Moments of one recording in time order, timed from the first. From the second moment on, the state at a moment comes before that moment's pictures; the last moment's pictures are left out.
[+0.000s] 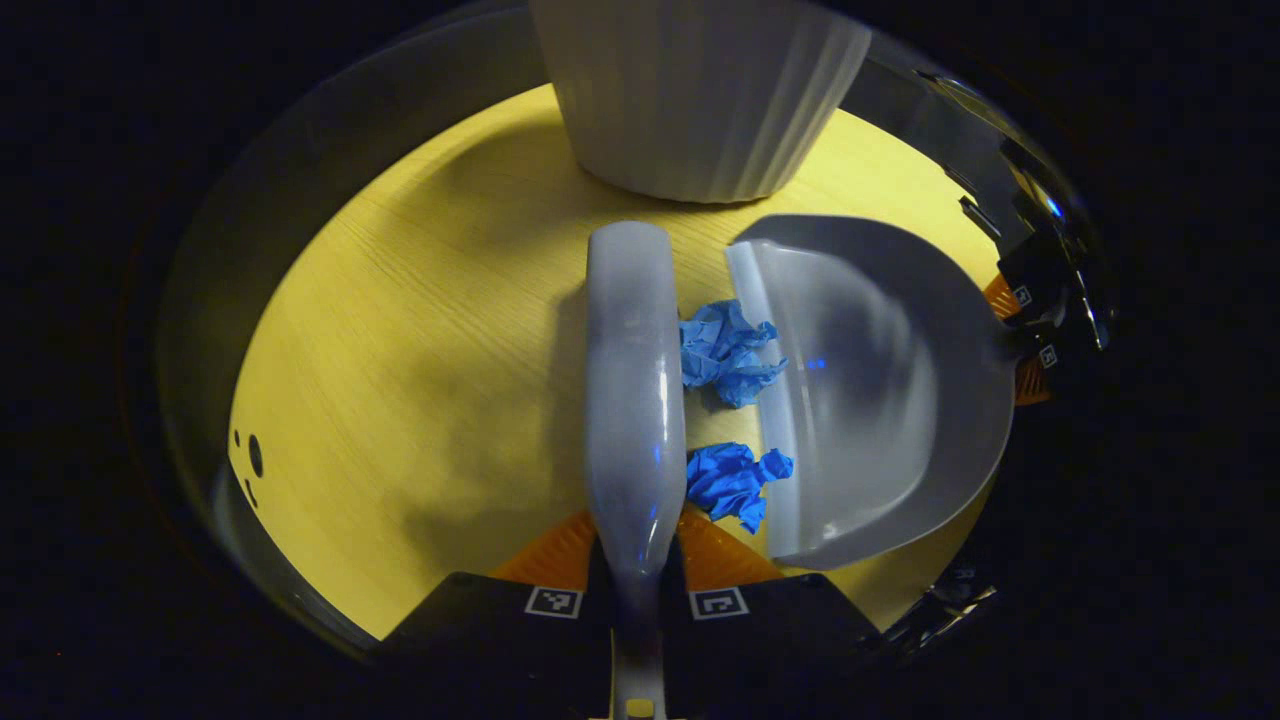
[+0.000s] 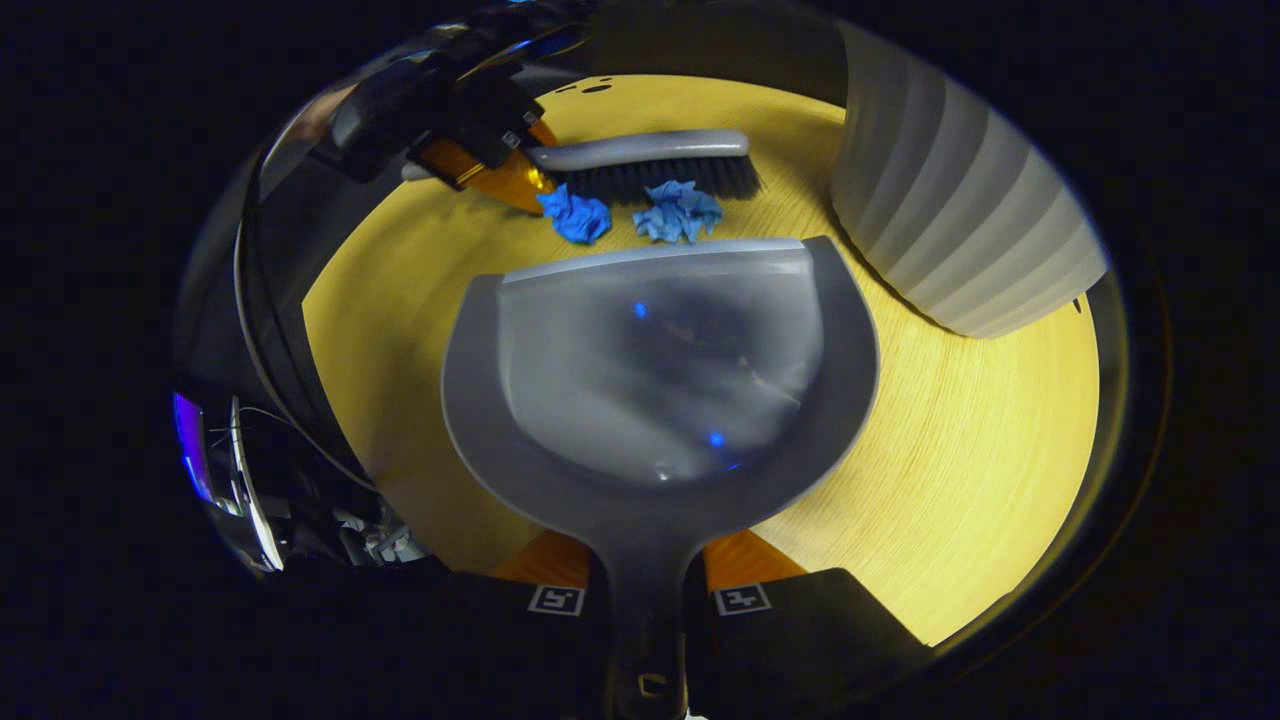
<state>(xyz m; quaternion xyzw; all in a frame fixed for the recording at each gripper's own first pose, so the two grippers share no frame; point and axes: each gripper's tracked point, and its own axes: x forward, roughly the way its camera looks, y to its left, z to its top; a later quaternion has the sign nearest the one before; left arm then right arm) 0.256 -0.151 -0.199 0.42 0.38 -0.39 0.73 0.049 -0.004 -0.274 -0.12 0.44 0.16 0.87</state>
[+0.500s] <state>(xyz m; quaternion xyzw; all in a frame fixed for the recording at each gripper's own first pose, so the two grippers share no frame) 0.181 -0.173 -0.208 0.28 0.47 -0.42 0.72 0.046 -0.007 -0.276 -0.12 0.43 0.17 0.88</state>
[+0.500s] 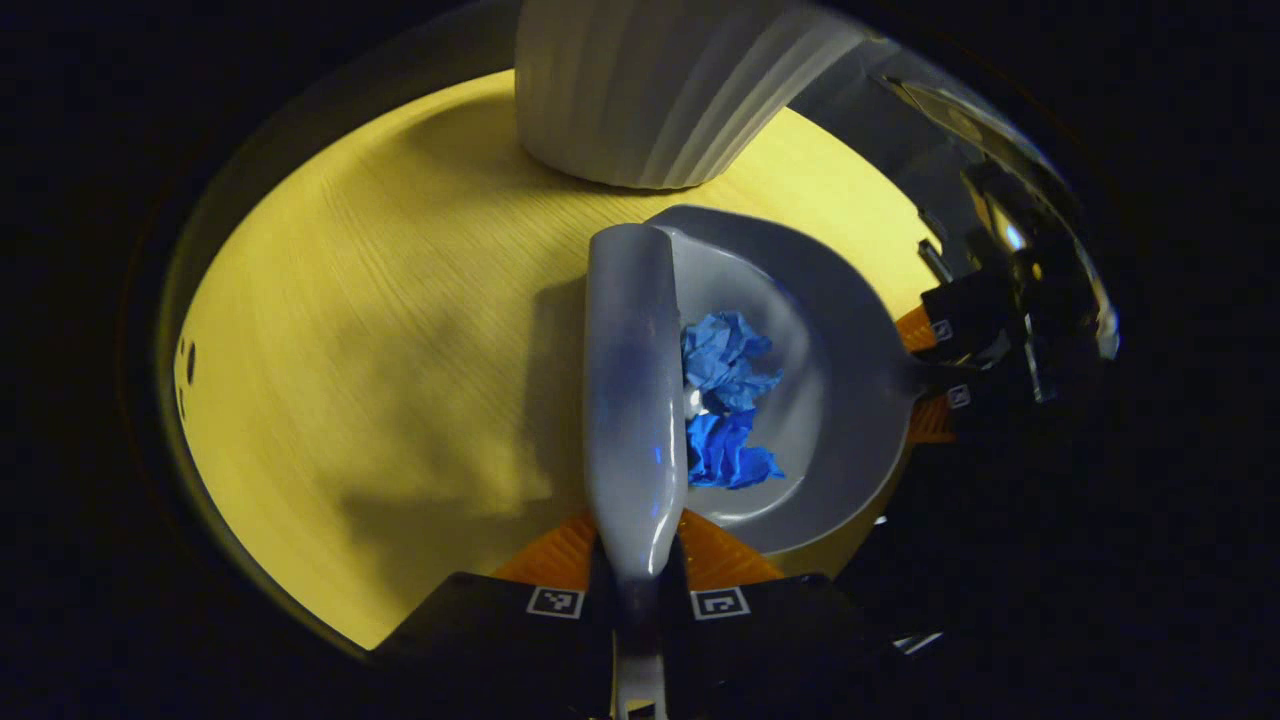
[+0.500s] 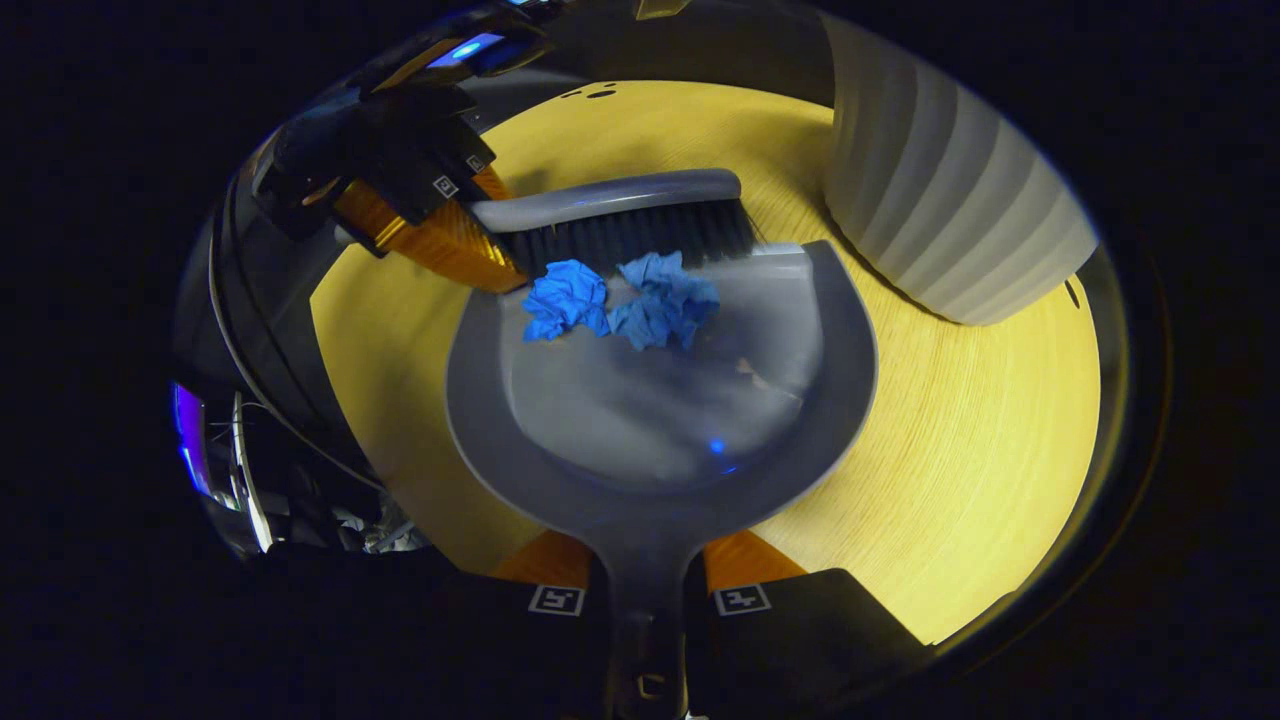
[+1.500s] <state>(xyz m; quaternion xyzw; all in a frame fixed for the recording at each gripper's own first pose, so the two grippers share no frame) 0.201 -0.088 -0.217 0.18 0.33 -0.21 0.90 0.044 -0.018 -0.254 -0.17 0.42 0.19 0.87</state>
